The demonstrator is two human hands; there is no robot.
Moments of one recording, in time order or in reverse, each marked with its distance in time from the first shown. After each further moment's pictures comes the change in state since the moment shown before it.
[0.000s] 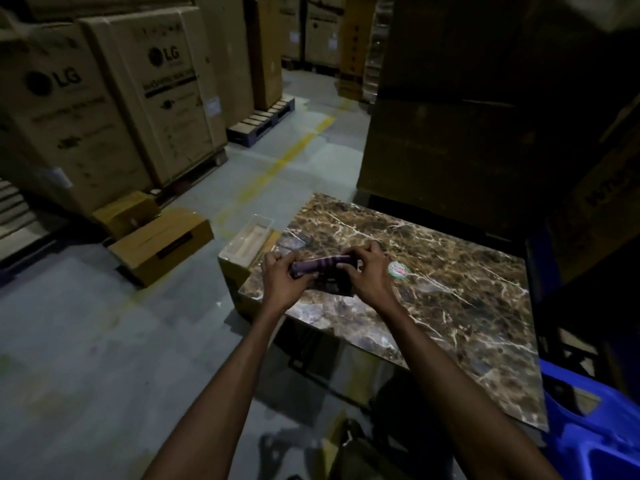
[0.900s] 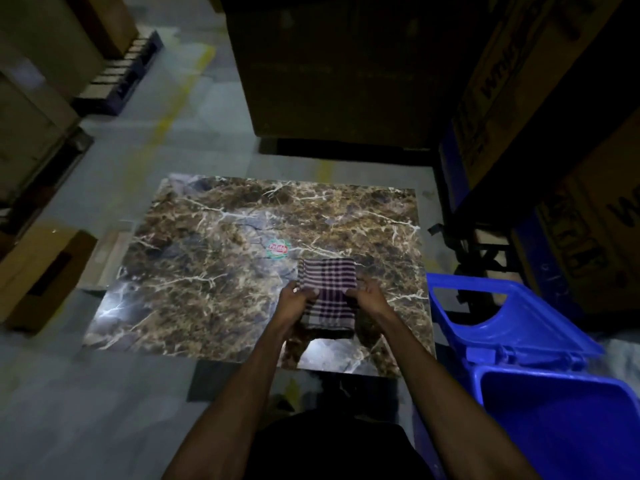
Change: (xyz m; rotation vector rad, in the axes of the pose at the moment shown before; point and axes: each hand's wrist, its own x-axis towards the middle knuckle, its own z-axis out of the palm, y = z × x) left_hand -0.013 0.091 0.389 -0.450 -0.550 -0.652; right_hand -0.048 0.349 -0.154 0.705 0.044 0.943
